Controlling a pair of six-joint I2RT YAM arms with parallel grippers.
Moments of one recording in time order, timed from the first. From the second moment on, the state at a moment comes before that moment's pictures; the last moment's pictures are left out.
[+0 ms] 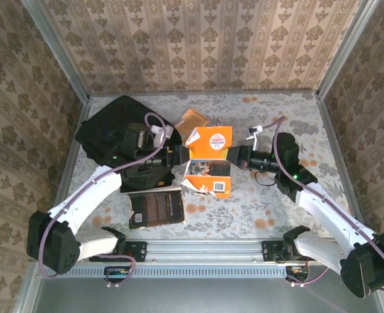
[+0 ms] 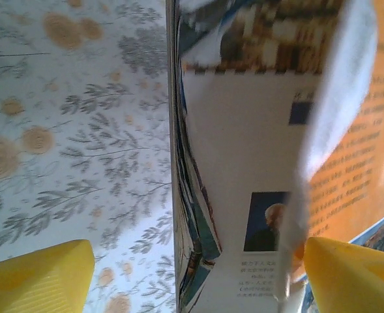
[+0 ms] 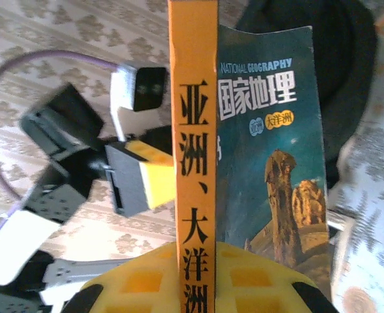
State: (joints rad) left arm -0.52 1.19 0.90 -0.28 0.70 -0.58; right arm 0.37 1.00 0.71 0.11 -0.78 0.98
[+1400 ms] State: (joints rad) left arm -0.47 1.09 0.83 0.29 1.02 -0.99; right arm 0.38 1.05 0.94 -0.07 -0.82 0.94
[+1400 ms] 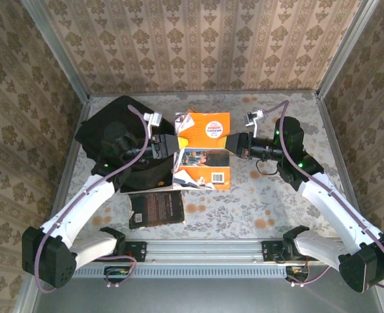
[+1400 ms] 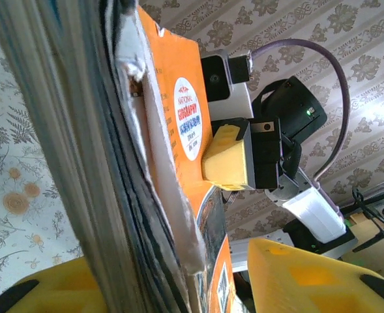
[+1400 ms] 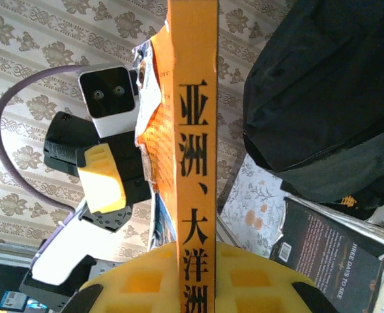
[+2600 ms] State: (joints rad) left arm -0.52 0.98 0.50 0.64 0.34 -1.18; right arm 0.69 1.11 0.48 0.73 -0.25 1.23
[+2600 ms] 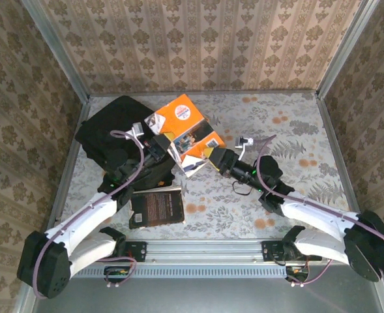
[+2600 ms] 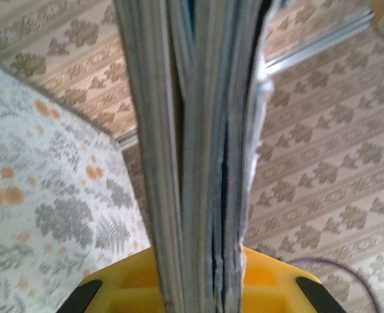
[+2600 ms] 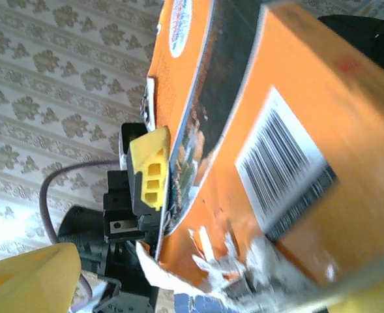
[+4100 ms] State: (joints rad) left arm -0.55 1.04 1.10 -0.48 0.09 -0.44; right arm 0.67 0.88 0.50 0.24 0.10 1.08
